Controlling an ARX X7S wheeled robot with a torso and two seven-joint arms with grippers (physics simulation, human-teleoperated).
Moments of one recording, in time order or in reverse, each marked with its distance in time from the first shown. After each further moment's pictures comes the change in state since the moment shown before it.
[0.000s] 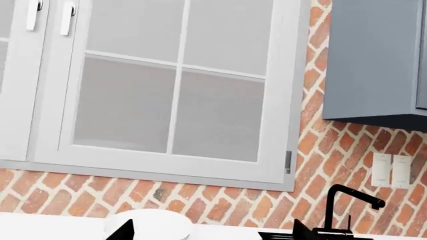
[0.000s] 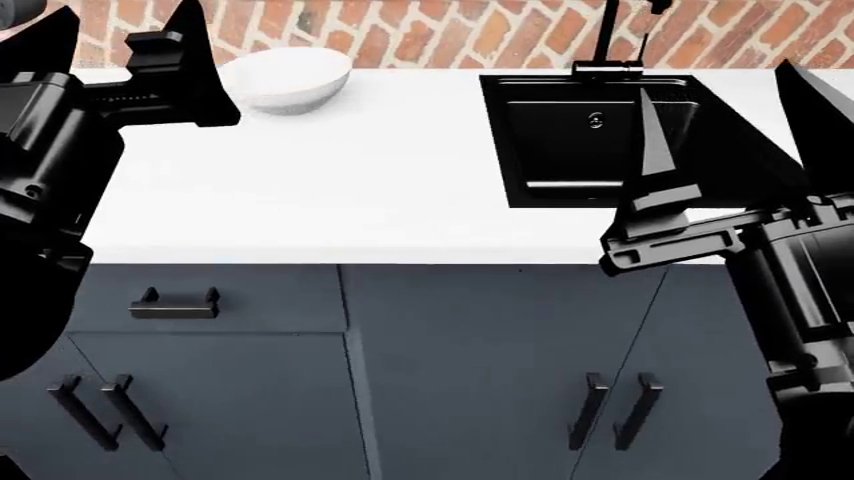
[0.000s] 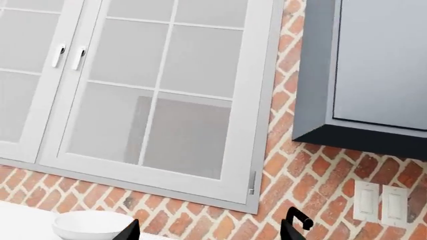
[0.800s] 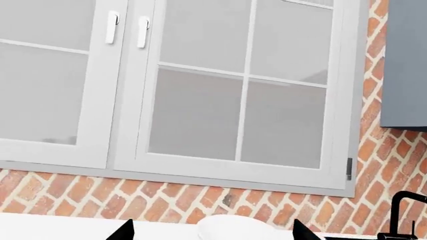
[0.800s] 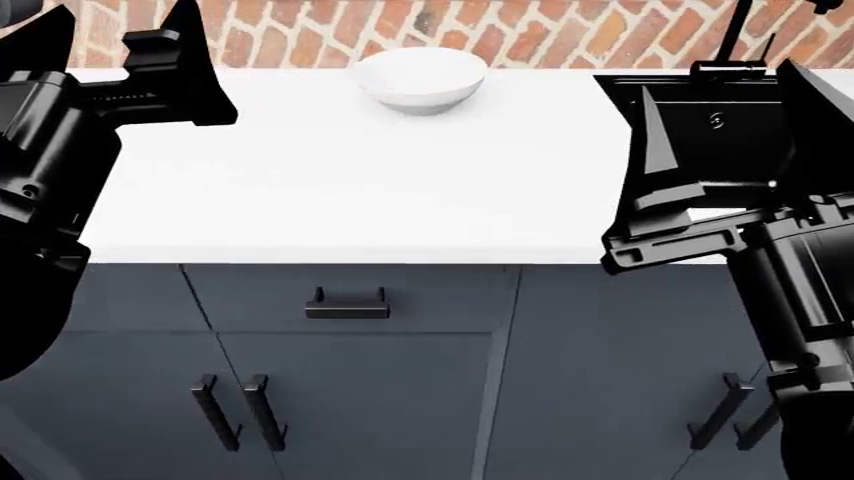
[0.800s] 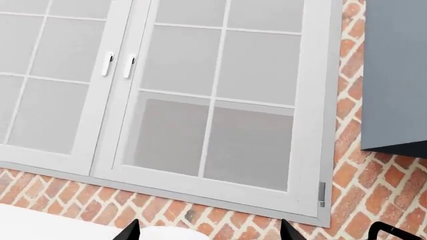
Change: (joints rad) left arm -0.001 -0.012 0.008 0.000 -0.007 0.010 -0.012; right arm -0.006 0.000 0.001 0.008 0.004 -0.020 -0.004
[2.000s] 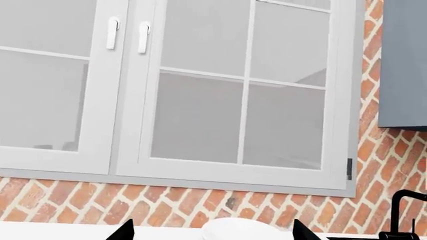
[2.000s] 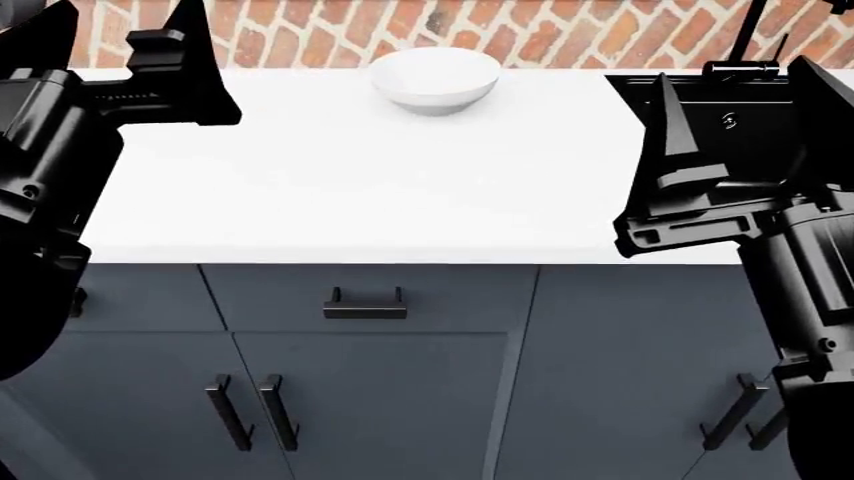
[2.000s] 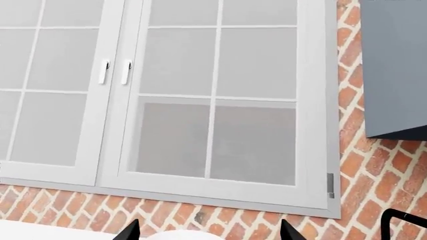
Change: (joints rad) left arm -0.003 -0.018 0.023 0.004 -0.006 0.023 0.008; right arm 0.000 -0.013 0.029 0.034 0.062 -0.031 0.014
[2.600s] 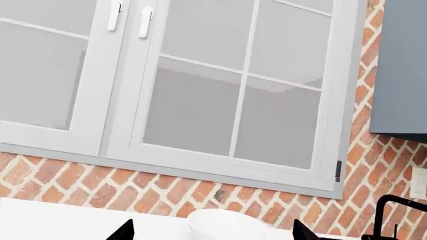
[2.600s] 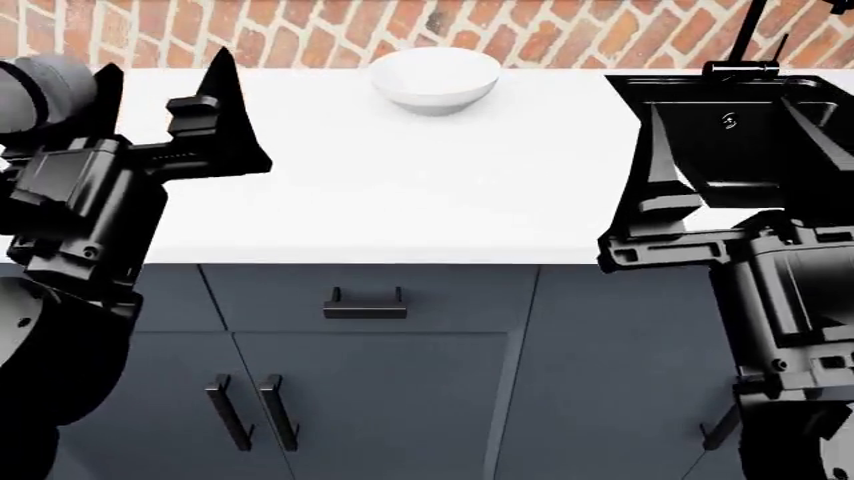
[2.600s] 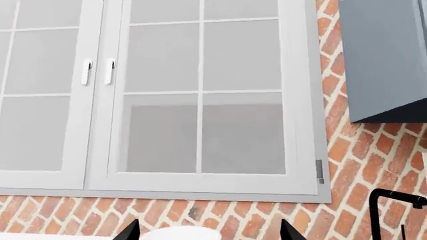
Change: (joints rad) left arm 0.198 0.075 0.017 0.037 0.110 0.167 0.054; right arm -0.113 -0.087 -0.045 0.027 -0.153 -0.091 0.013
